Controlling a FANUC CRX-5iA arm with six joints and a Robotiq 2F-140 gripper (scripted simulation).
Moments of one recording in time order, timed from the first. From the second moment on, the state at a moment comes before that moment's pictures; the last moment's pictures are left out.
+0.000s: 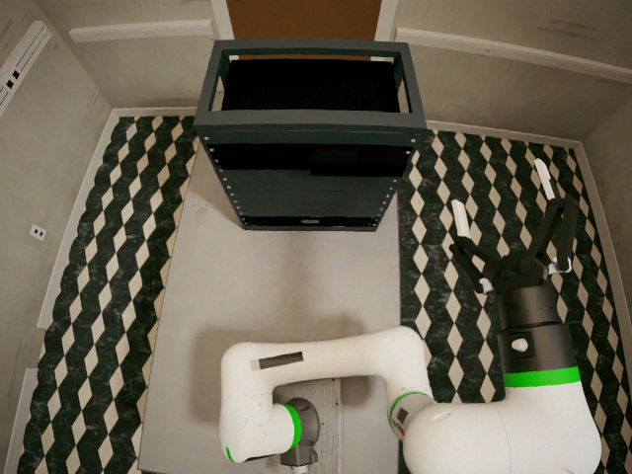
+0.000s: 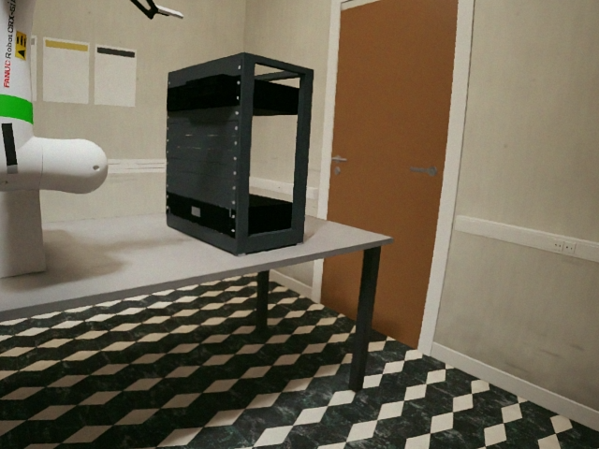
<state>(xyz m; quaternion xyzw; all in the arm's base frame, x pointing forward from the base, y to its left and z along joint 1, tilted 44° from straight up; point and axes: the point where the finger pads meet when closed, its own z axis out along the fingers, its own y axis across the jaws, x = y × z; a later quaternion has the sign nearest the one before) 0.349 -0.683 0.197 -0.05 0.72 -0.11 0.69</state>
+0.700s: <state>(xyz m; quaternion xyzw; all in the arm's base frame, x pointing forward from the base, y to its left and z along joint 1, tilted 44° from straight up) 0.347 -0.683 0.201 -0.05 0.72 -0.11 0.69</state>
